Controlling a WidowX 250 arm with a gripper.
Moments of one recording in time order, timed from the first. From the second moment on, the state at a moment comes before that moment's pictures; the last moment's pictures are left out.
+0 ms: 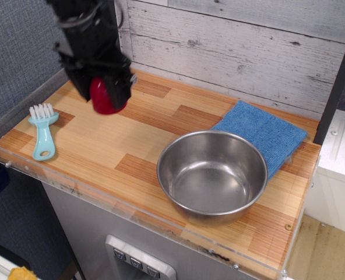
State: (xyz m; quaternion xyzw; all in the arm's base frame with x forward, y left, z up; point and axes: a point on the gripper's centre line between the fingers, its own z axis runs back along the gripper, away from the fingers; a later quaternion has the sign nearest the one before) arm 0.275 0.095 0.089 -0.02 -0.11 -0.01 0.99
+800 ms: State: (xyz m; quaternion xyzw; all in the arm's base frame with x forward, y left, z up) arm 0.256 0.109 0.040 -0.02 -0.05 -0.11 0.99
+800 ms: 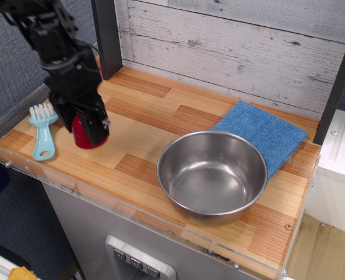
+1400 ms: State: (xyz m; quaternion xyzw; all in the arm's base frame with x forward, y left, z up) arm 0.243 0.101 0.022 -0.01 0.00 -0.16 0.99
